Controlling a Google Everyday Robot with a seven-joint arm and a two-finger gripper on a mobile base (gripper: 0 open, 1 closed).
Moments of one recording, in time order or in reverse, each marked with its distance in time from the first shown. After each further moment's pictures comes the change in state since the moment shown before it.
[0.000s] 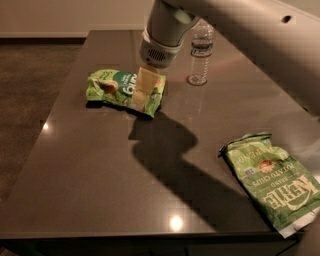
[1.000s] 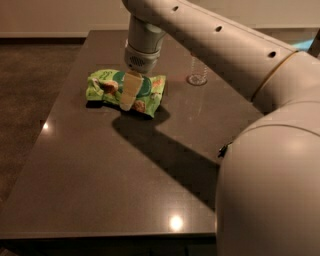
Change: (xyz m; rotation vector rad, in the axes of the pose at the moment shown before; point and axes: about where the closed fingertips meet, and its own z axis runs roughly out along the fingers) arm -0.020 -0.031 0.069 -0.041 0.099 0.048
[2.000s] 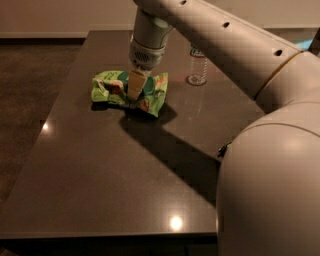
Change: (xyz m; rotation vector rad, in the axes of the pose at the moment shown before) arm 0.003 0.001 -0.009 -0.045 -0.018 0.008
